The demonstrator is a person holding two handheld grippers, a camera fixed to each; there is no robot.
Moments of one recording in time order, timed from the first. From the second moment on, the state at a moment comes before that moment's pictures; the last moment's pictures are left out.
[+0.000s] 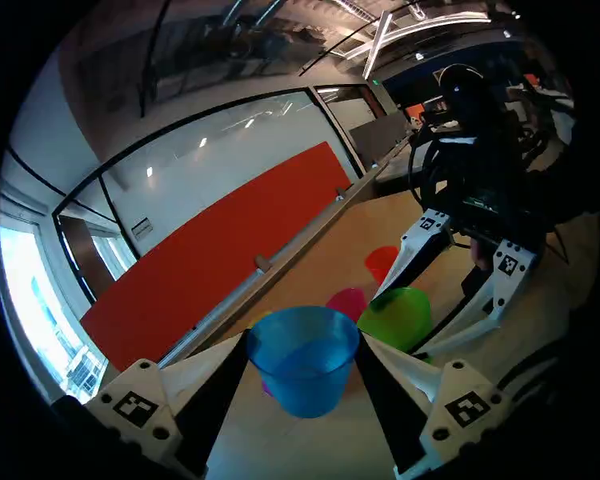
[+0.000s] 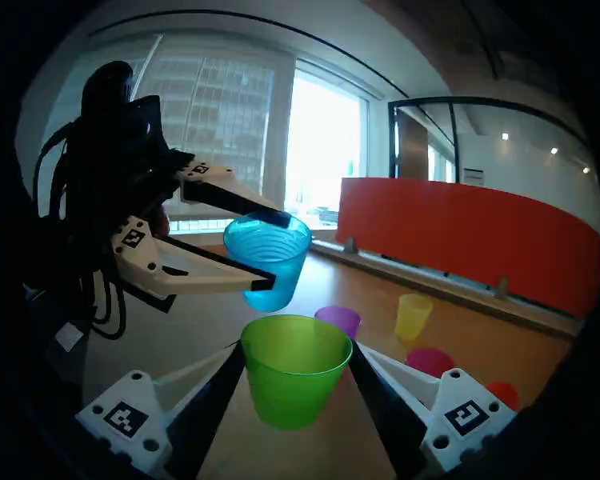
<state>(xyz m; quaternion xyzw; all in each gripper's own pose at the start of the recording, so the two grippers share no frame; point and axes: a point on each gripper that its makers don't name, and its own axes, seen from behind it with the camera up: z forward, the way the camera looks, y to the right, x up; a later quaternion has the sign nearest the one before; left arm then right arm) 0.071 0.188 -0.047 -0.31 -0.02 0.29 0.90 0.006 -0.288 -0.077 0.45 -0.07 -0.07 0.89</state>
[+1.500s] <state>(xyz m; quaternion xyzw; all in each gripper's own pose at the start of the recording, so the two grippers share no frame) 0.078 0.208 -0.041 -0.30 0.04 0.42 0.85 0.004 -0.291 -0.082 0.46 -0.08 -0.09 0.88</state>
